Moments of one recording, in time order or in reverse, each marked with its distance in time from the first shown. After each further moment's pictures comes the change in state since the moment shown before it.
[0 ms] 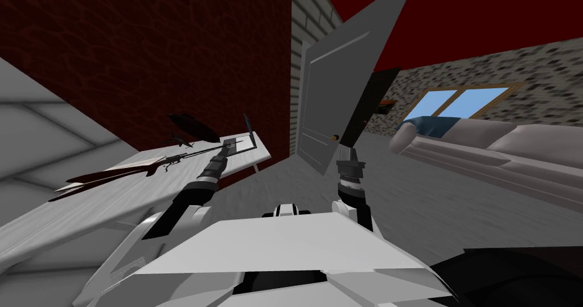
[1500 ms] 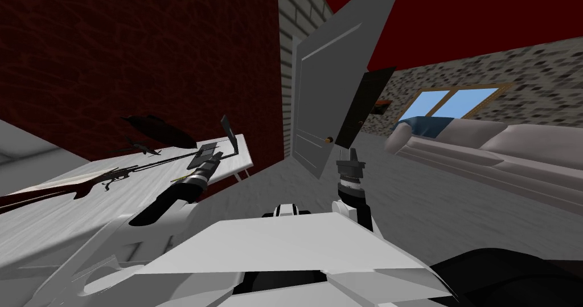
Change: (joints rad) left arm -0.023 0.143 0.103 -0.021 0.048 0.372 -0.012; right arm 0.000 0.000 0.000 0.000 0.000 0.000 0.000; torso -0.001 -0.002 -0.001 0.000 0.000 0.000
